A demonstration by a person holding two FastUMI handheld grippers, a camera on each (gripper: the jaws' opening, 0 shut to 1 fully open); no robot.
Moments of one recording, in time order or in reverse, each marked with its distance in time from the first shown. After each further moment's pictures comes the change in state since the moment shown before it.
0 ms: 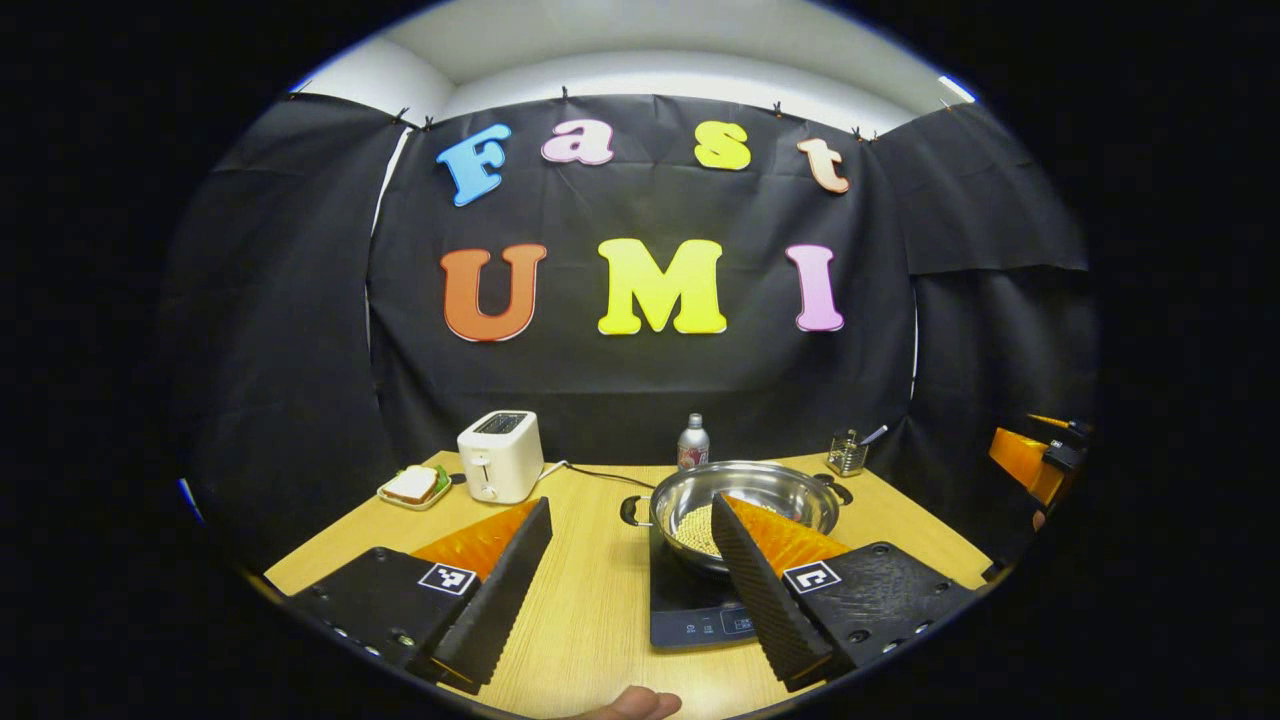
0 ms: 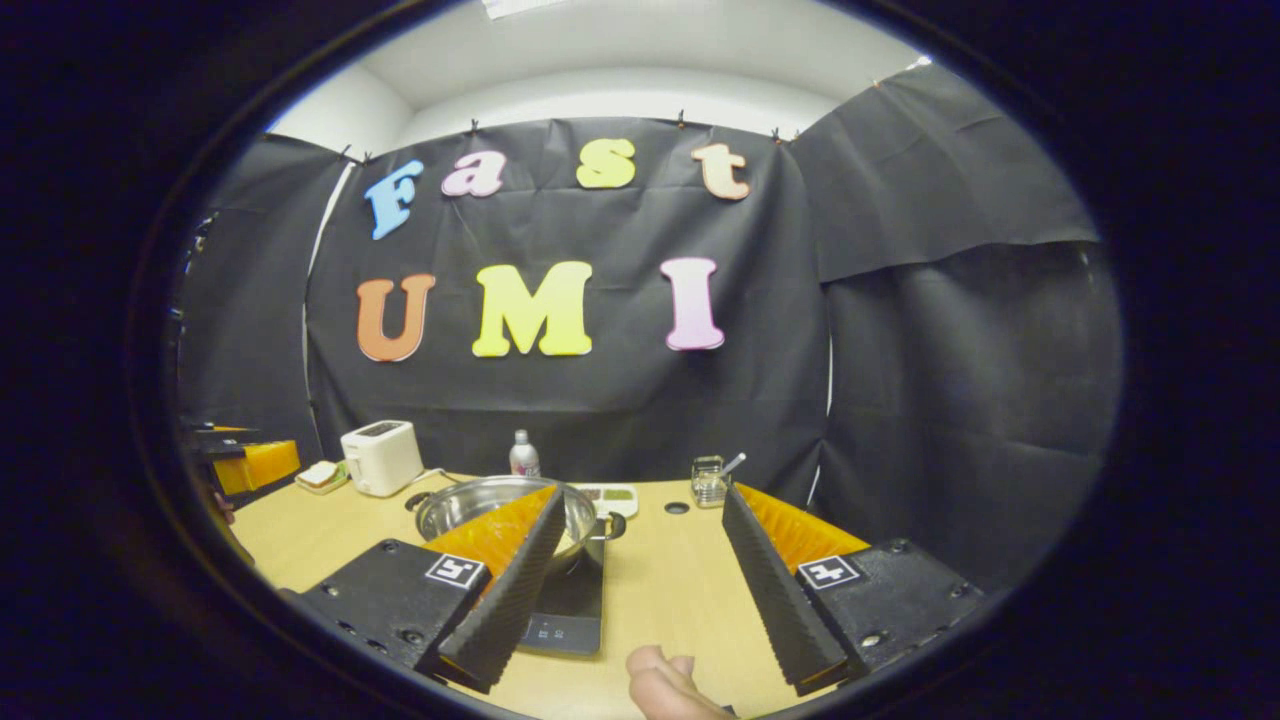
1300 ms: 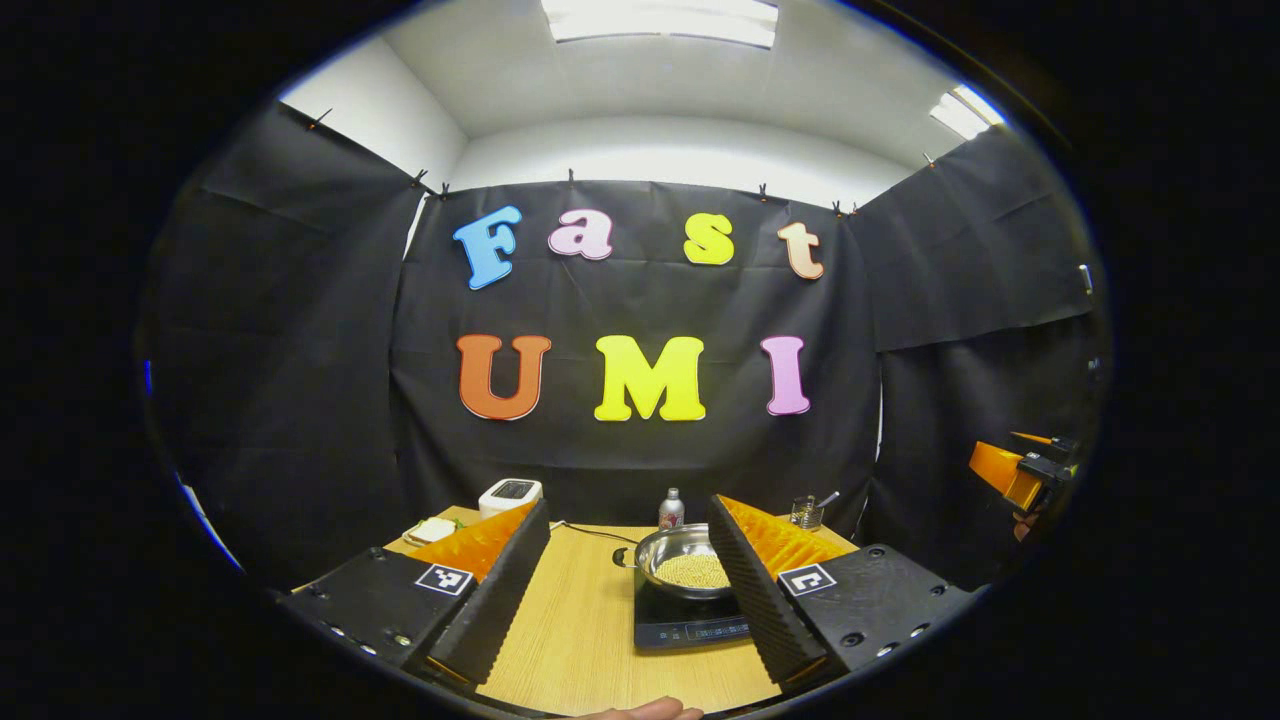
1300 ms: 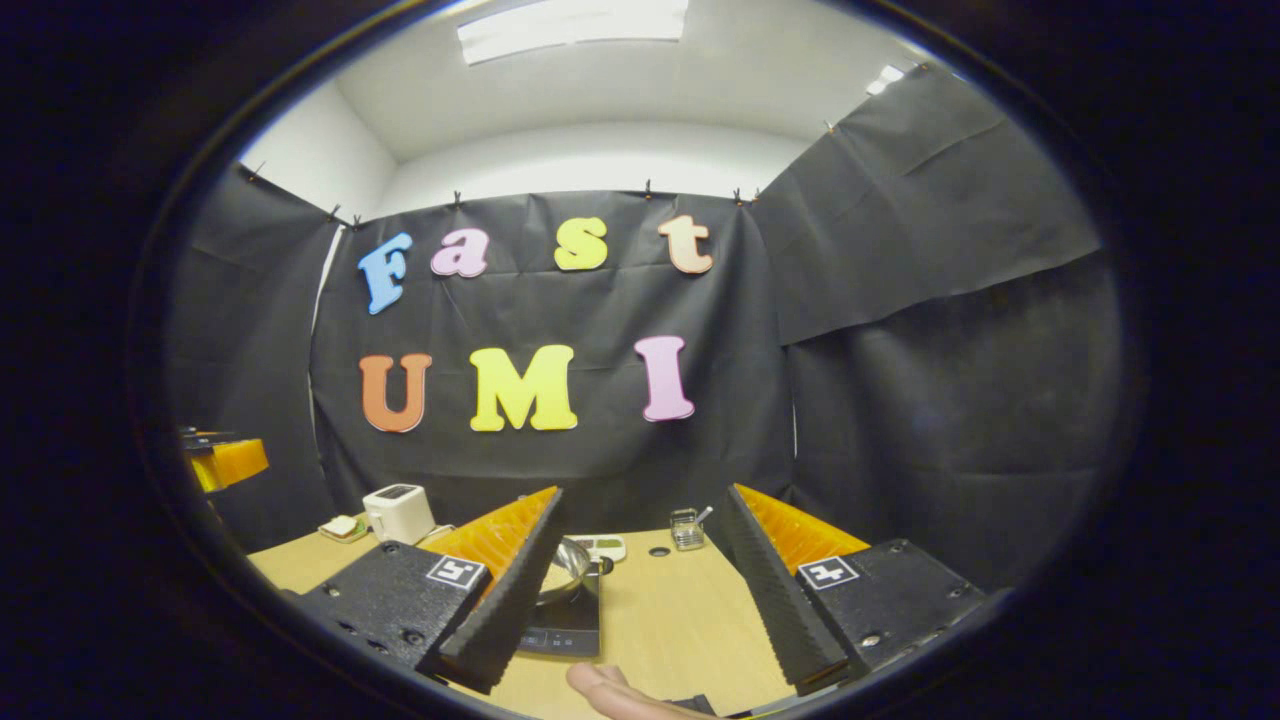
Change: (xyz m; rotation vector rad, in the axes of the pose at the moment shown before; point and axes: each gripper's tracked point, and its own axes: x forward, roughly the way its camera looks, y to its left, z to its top) left arm -0.119 -0.004 0.079 -0.022 -0.180 -0.016; right arm -0.103 -0.024 0.068 0.061 -0.141 -0.024
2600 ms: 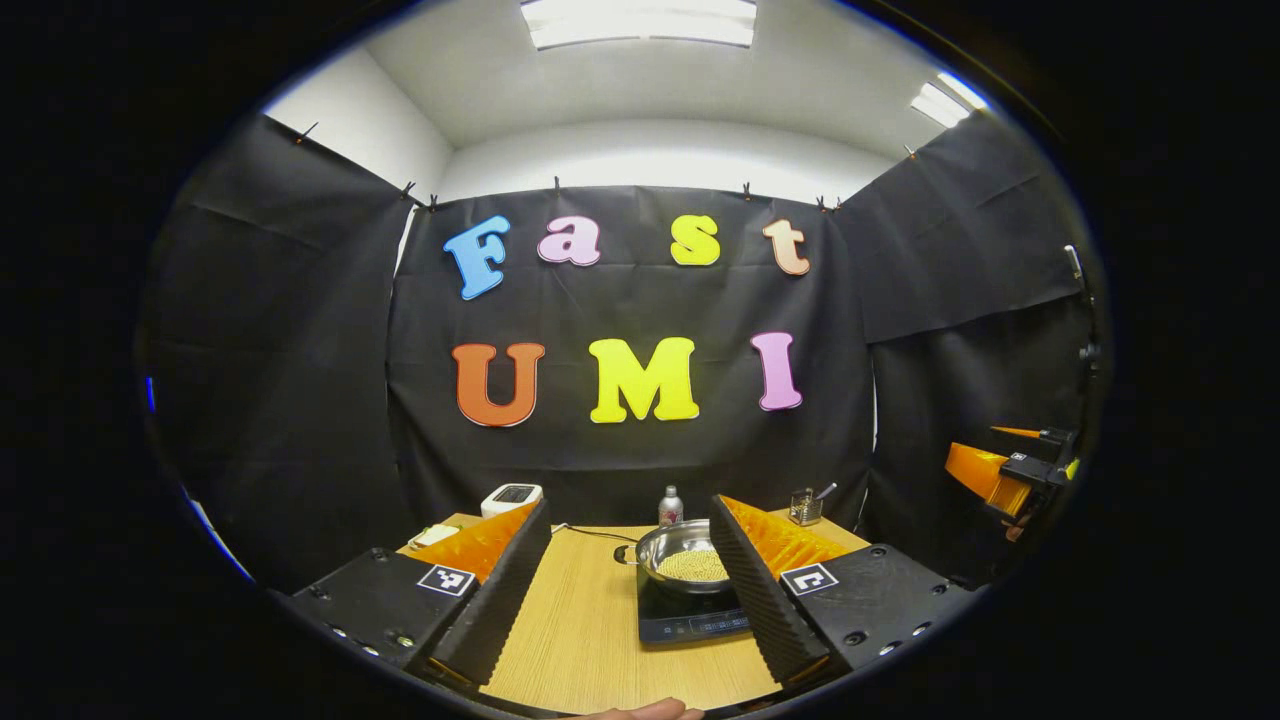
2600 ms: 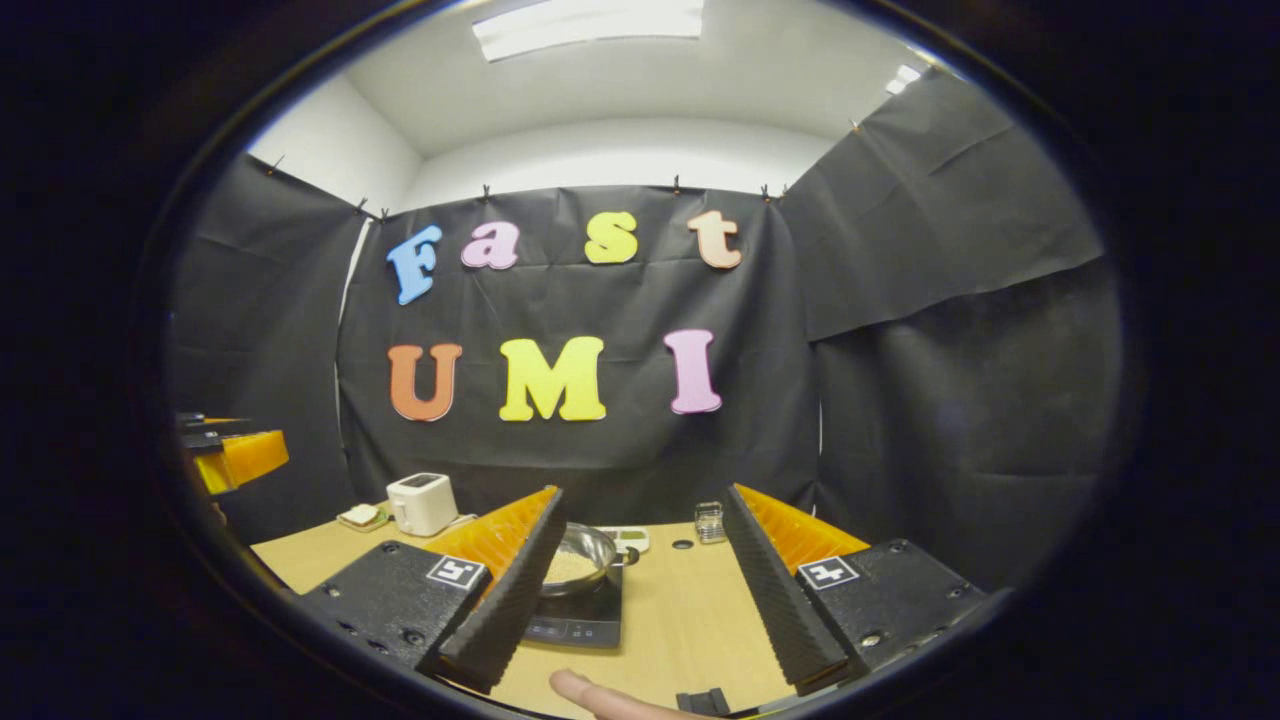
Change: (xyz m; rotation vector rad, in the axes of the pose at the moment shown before) left arm -0.014 -0.009 -0.005 0.050 -0.014 -0.010; right arm -0.012 0.027 -0.010 -0.029 0.015 0.074
